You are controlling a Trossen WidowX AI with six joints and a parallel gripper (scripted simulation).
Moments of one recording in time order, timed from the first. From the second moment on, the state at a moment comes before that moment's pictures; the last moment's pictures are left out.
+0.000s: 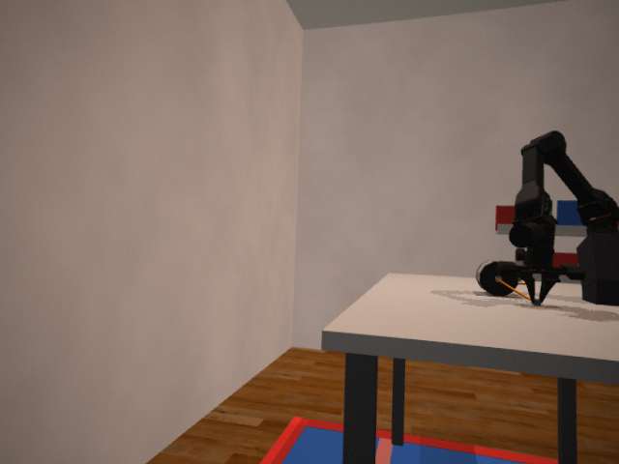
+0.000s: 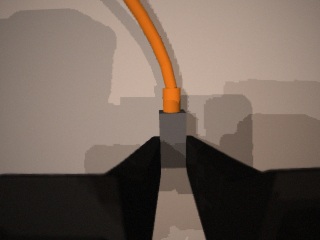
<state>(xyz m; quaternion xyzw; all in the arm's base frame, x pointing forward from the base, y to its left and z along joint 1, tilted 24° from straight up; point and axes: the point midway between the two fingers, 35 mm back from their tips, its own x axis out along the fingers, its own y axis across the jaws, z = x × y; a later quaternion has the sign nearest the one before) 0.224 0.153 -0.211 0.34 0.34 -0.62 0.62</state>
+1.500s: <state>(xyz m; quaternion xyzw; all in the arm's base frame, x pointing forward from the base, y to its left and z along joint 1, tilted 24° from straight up) 0.225 0.202 -0.182 0.33 0.33 -0.62 0.62</state>
